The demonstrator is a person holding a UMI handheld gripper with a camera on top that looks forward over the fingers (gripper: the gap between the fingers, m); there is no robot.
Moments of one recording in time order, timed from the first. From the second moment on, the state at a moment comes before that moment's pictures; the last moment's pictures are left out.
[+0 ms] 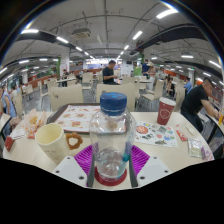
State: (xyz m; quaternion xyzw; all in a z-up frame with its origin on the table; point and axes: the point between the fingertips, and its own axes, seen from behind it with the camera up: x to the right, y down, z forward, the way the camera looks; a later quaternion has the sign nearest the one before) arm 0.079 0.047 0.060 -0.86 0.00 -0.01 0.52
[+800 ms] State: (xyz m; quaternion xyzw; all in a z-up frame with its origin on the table) arm 0.016 -0.146 0.130 -0.92 0.04 -0.06 0.38
